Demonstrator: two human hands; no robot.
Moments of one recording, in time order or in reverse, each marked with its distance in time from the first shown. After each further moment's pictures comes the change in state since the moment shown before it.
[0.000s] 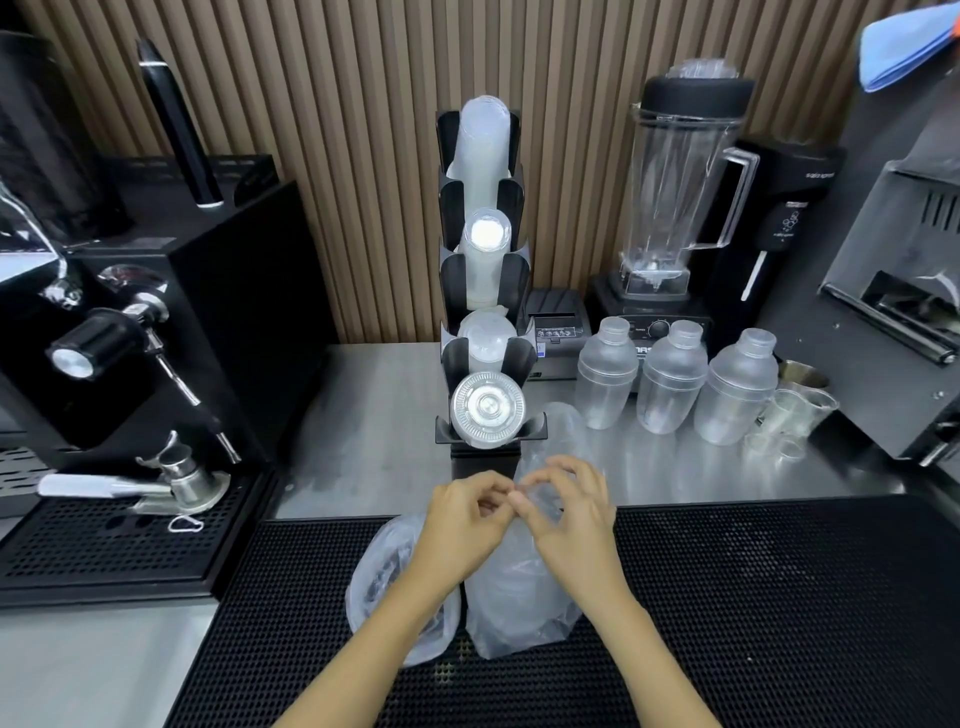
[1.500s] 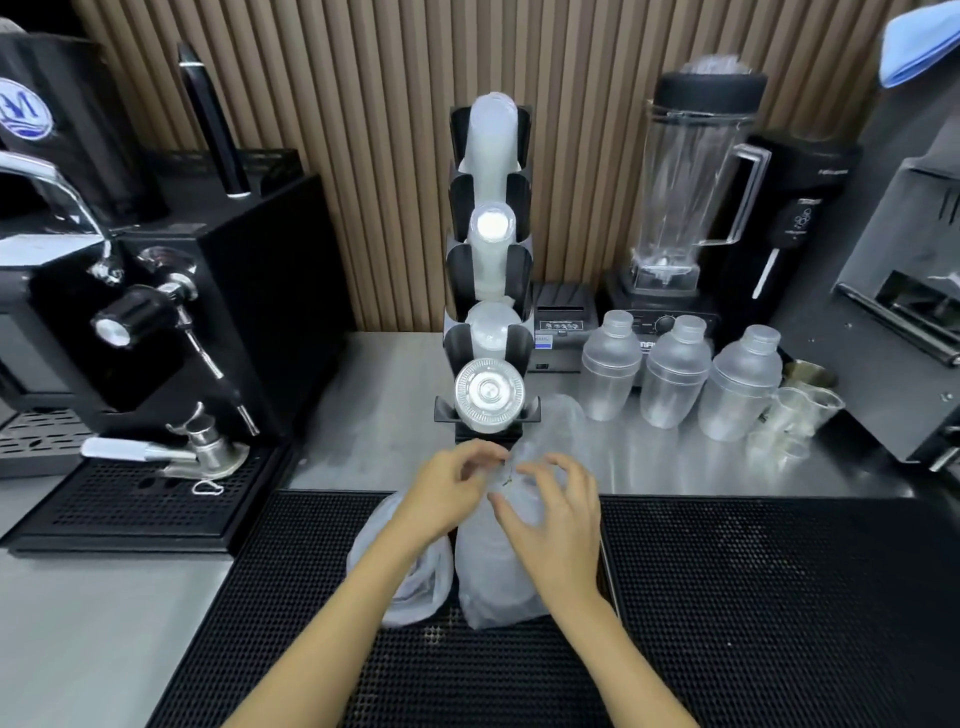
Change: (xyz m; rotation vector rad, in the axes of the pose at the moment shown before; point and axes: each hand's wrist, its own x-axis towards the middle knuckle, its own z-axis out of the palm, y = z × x) left_hand -0.005 0.018 -0.018 0.019 -0.115 -0.139; right_hand -0.019 0.012 0.014 -0.134 0.223 -0.100
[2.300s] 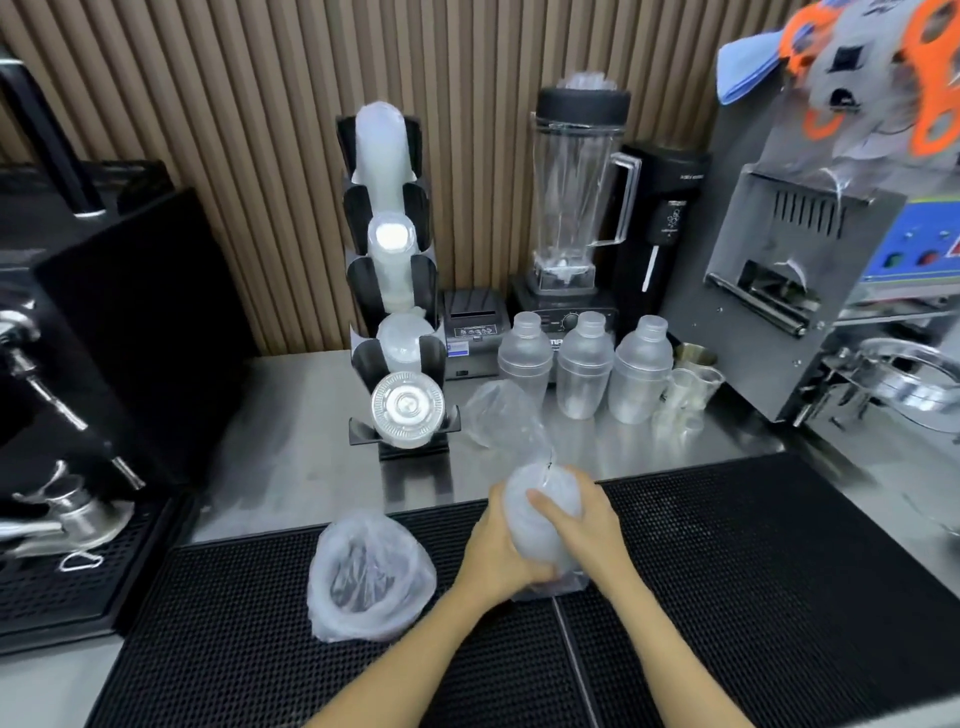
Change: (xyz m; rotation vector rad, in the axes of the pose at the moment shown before) left_hand 0.014 -0.014 0.138 -0.086 -0.199 -0.019; right_hand 0.017 0.081 -0.059 0.252 -0.233 0.539
